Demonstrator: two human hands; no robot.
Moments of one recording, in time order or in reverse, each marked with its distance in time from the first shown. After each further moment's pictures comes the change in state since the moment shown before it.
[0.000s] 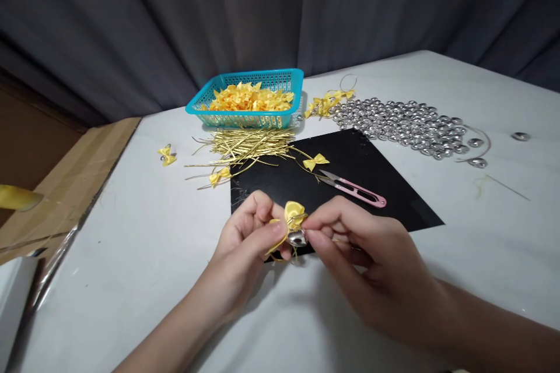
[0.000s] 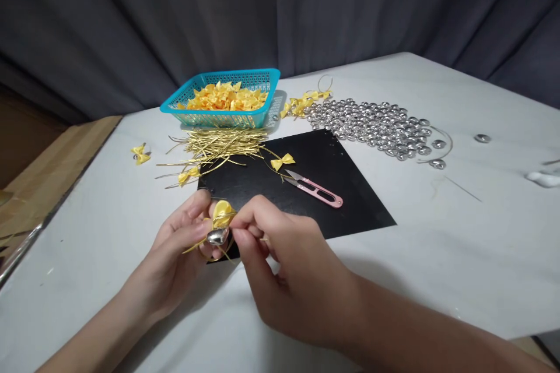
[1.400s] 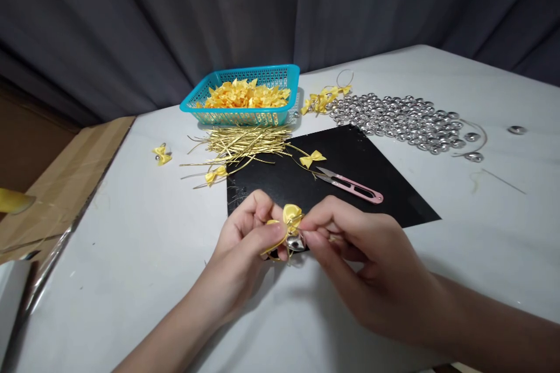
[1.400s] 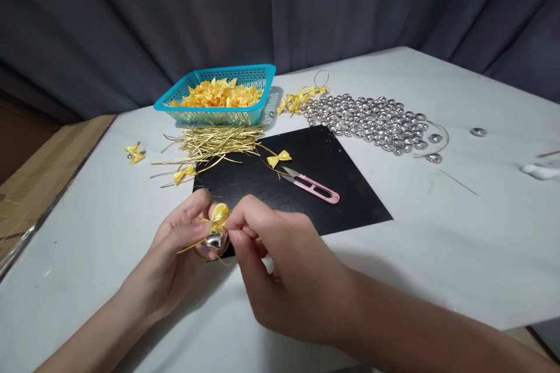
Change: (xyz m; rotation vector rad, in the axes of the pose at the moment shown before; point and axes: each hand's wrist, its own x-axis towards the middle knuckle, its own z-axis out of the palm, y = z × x) left_hand 0.001 -0.002 0.003 -0.040 0.002 -0.030; right_hand -0.004 0.007 0.000 -0.023 -0.001 -0.075
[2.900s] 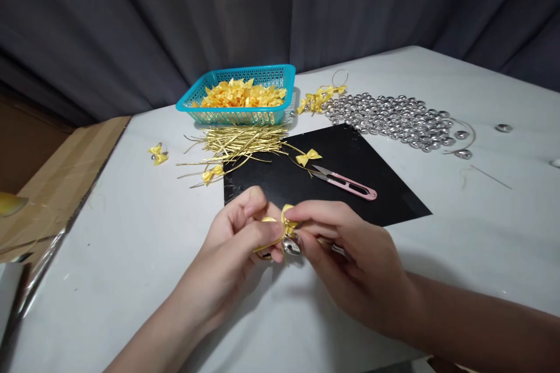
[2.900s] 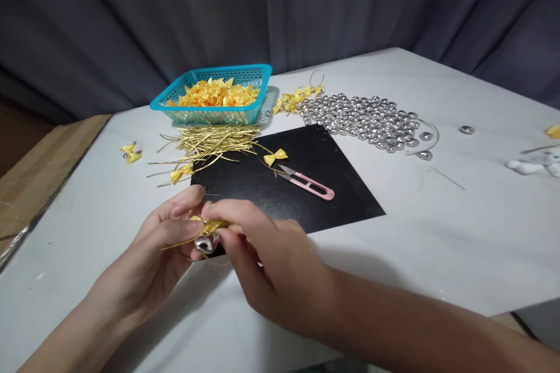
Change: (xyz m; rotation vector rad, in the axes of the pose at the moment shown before) left_hand -0.006 0.014 0.009 0.144 0.092 -0.066; right_hand -0.005 0.009 0.015 -0.042 0.167 -0.194
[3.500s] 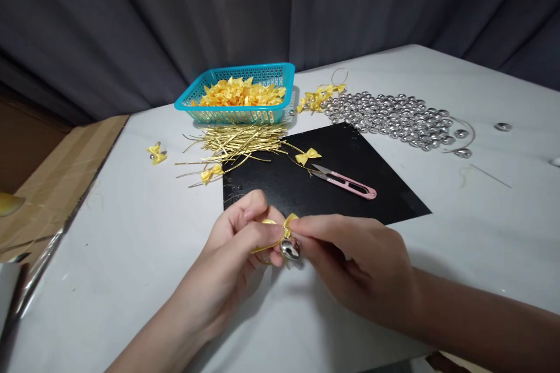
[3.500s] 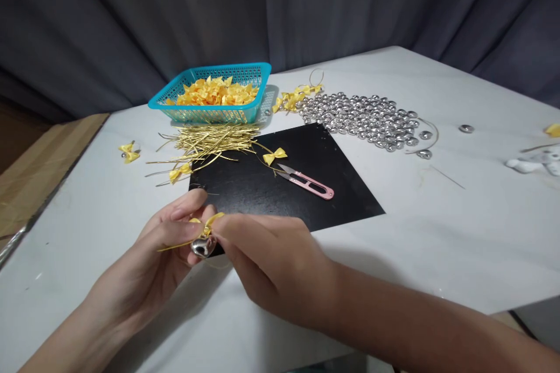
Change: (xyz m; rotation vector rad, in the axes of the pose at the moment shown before) left_hand -0.002 -0.001 0.000 -0.065 0.000 -0.061; right_hand 0.002 0.001 -0.005 -0.203 0.023 -0.117
